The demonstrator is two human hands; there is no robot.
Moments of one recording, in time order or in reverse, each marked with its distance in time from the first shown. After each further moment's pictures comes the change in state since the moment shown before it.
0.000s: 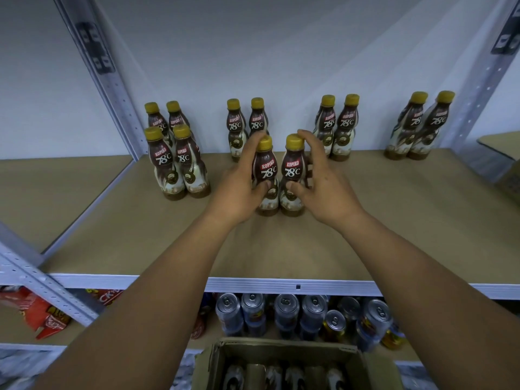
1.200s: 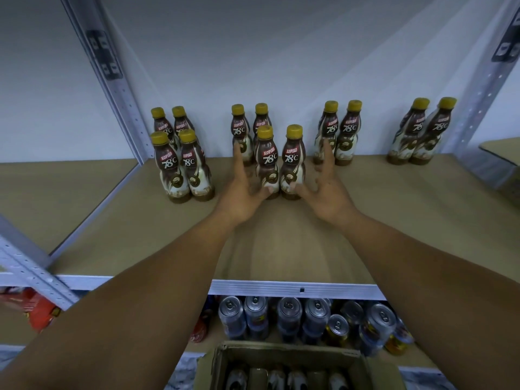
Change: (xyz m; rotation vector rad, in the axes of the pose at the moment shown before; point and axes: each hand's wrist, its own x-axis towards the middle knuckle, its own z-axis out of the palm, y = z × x) left_hand 0.018 -0.049 0.021 -0.190 -0.055 -0.196; right_hand 0.014 0.043 0.023 0.145 -0.031 0.242
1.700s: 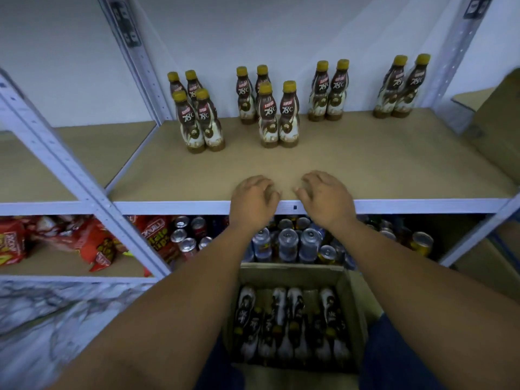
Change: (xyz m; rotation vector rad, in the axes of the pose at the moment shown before) left_hand -0.160 0.013 0.035 0.457 0.074 0.070; right_hand -0.161 -0.010 0.003 -0.533 -0.006 -0.095
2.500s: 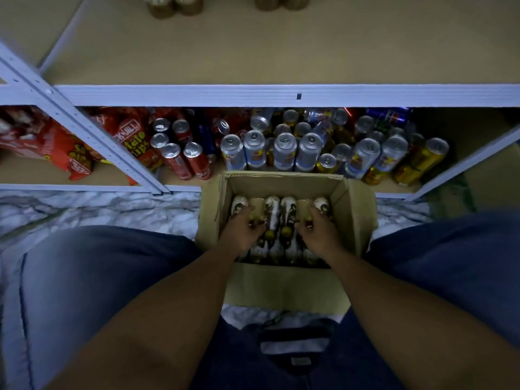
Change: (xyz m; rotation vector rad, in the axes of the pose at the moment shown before) left_hand -0.229 -0.088 0.127 -0.317 -0.638 -0.613; right_hand -0.240 0.027 0.127 0.351 -0.613 0.670
